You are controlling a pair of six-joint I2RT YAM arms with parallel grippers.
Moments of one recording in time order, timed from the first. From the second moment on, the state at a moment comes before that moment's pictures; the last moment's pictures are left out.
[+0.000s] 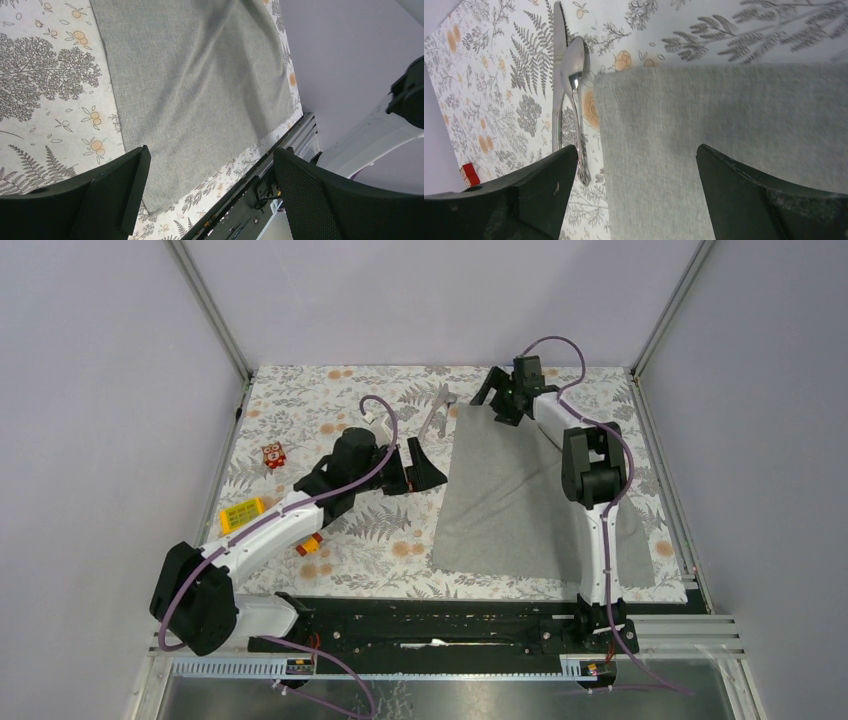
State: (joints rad) left arm -0.59 1.28 0.87 -0.06 0.34 -0.74; right arm 0.20 2.35 1.86 -0.28 -0.25 0.66
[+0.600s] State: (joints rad) left arm -0.54 1.30 0.87 -0.05 0.41 -0.73; right arm 0.24 2.58 2.23 -0.37 -0.28 0.68
